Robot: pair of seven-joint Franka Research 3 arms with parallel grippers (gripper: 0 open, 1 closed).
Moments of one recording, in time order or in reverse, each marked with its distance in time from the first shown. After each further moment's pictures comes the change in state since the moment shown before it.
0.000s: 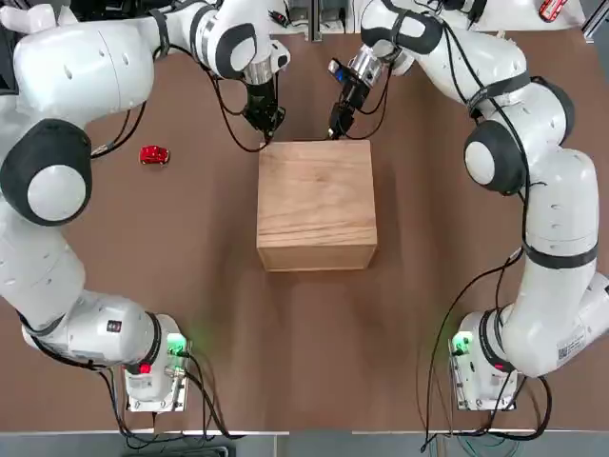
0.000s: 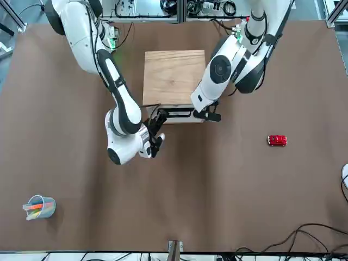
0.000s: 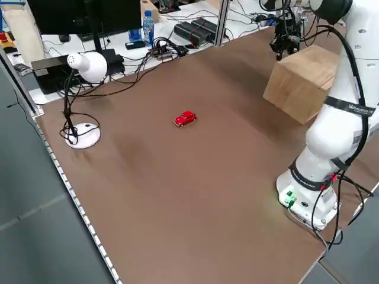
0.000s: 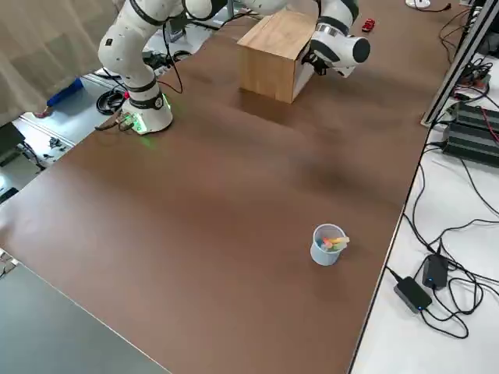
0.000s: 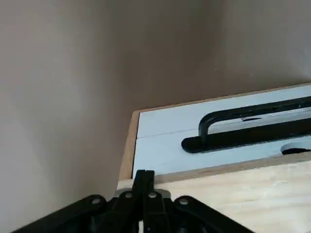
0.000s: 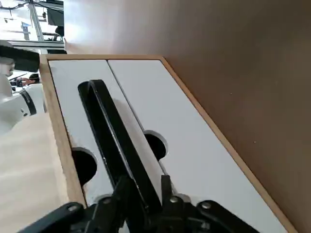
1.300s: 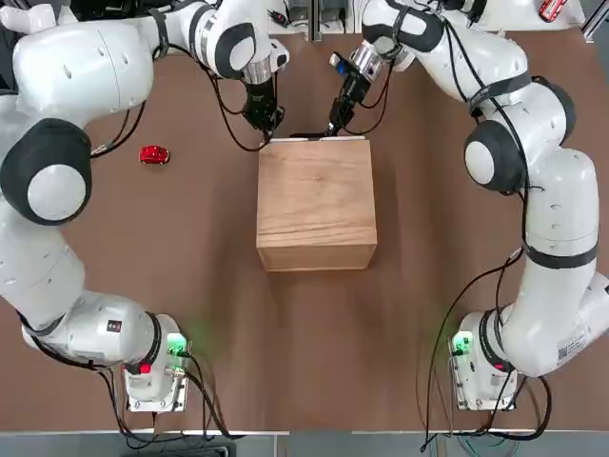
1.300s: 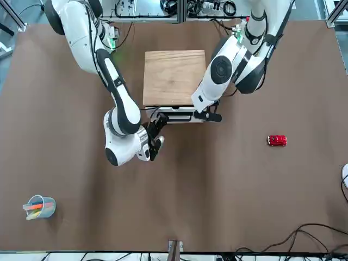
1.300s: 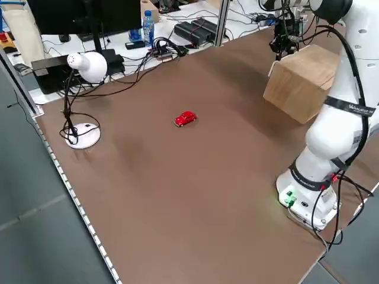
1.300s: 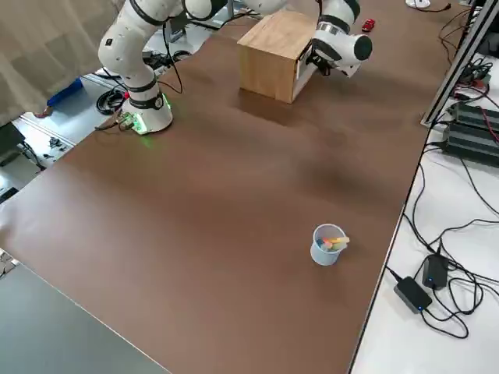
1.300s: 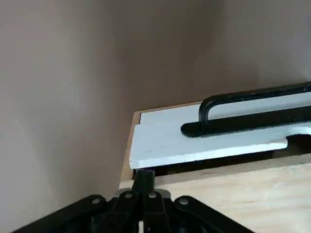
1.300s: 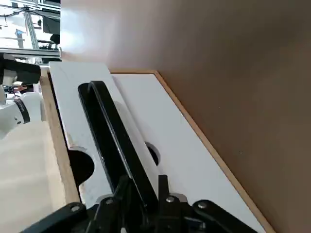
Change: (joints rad) left arm 0.003 0.000 0.001 0.000 0.000 0.000 0.000; right arm -0.001 0.000 -0.009 0.019 -0.001 0.041 -0.006
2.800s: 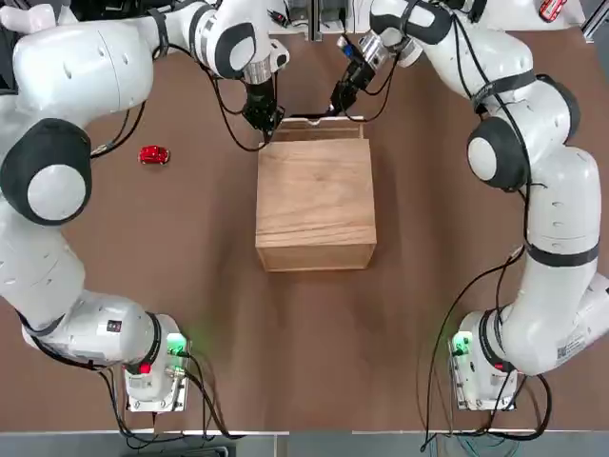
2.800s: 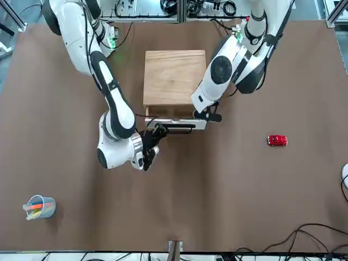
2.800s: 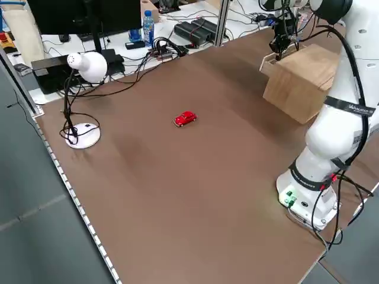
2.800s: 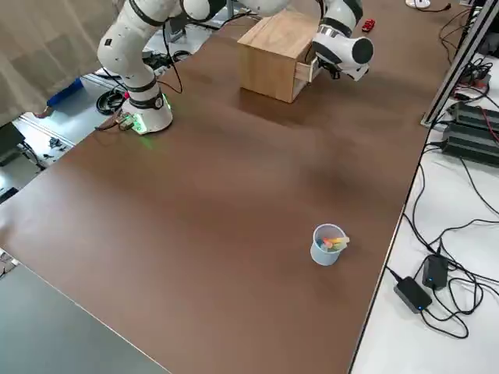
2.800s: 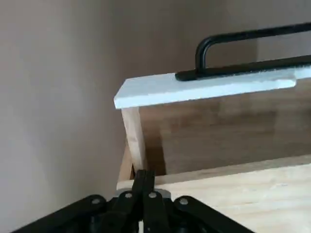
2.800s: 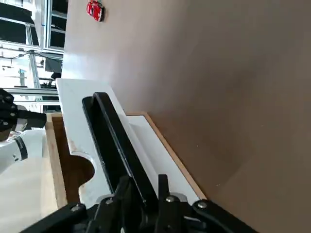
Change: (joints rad) left arm 0.000 0.000 0.000 0.000 0.000 0.000 0.000; right arm -0.034 0.000 -0.003 0.007 0.070 0.124 -0.012
